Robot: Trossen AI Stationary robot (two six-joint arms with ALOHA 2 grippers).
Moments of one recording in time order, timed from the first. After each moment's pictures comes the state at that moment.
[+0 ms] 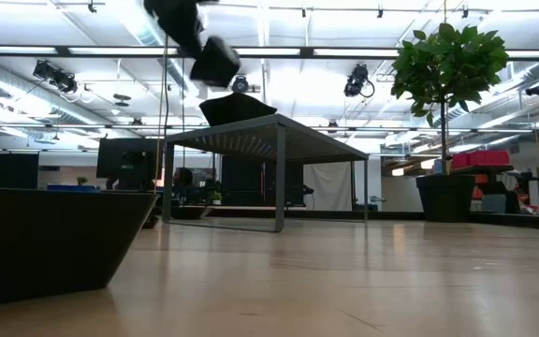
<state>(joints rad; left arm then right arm) 0.33 1.39 1.53 -1.06 -0.13 0.41 -0.01 0.17 1.27 -1.27 0.14 0.15</state>
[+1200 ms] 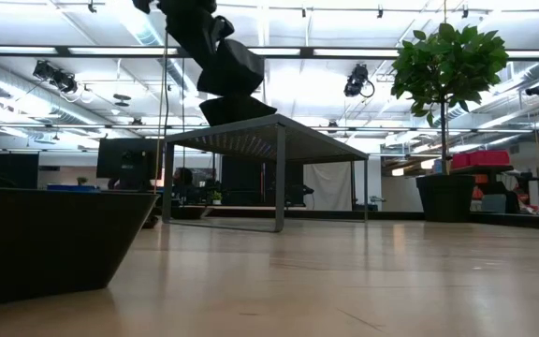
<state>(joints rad) 0.04 1.56 1.54 -1.09 -0.16 0.38 -0.01 0.17 1.27 -1.27 0.14 0.15</state>
